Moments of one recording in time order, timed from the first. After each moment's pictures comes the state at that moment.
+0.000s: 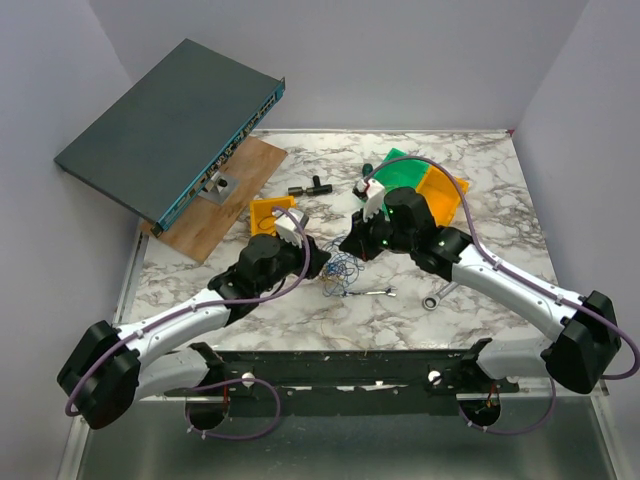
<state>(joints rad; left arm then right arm) -0.76 1.07 0.52 0.31 0.04 -0.36 0.75 1.29 1.01 -0.24 -0.23 0.21</state>
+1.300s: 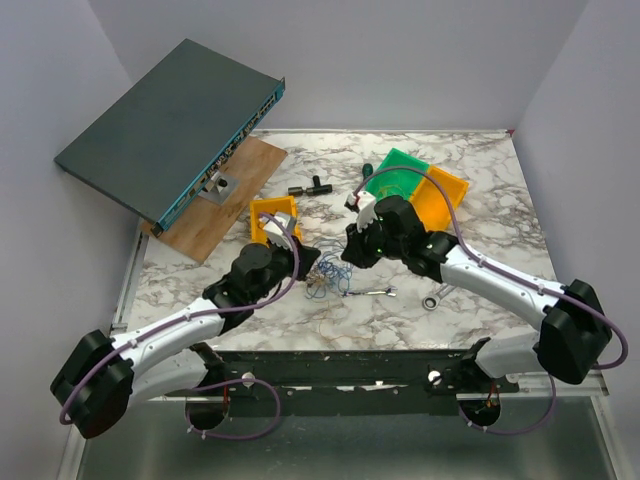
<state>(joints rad) -0.76 1.02 0.43 0.41 -0.01 -0.44 0.75 1.35 0.94 -0.19 -0.25 0.12</state>
